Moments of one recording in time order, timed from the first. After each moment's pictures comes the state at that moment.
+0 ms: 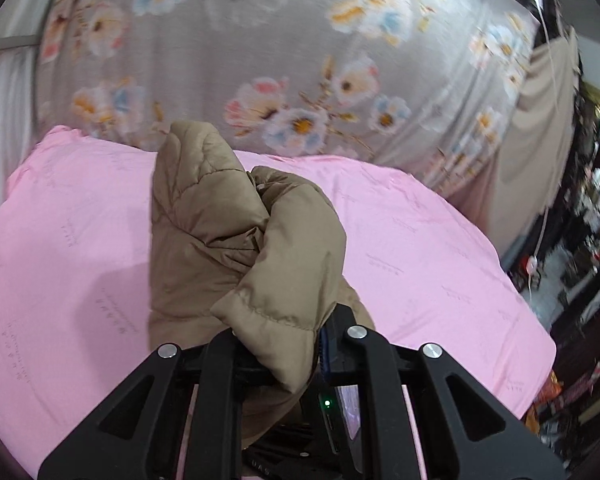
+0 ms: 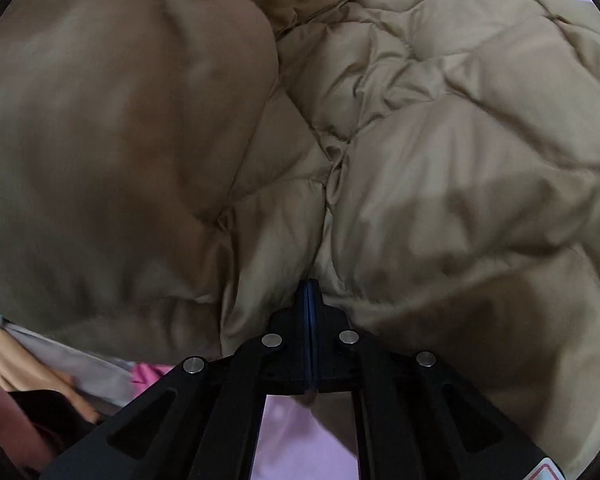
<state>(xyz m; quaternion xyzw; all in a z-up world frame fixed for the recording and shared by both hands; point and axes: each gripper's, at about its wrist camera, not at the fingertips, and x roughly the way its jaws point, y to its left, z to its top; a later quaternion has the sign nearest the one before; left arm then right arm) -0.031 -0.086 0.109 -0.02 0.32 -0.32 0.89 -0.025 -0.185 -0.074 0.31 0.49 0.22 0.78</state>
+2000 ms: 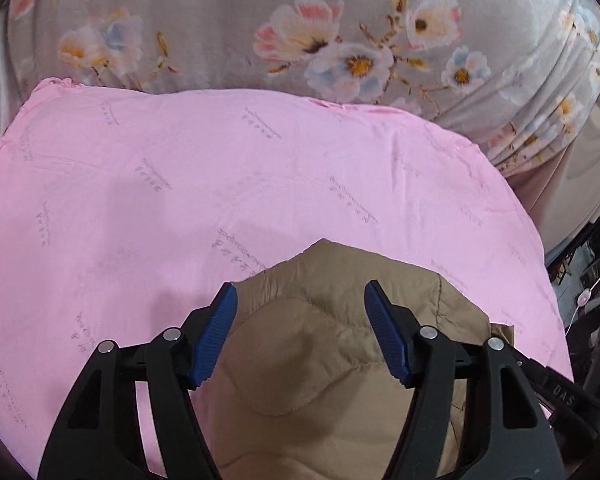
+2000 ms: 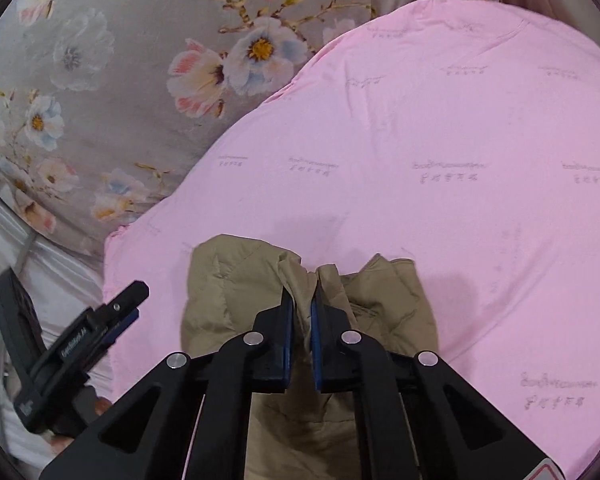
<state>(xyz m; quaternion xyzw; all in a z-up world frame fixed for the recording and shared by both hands) 0.151 -0.158 0.059 -0.01 0.46 -0.25 0.85 -0.010 -0.365 0.023 0.35 0.38 -0.14 0.84</state>
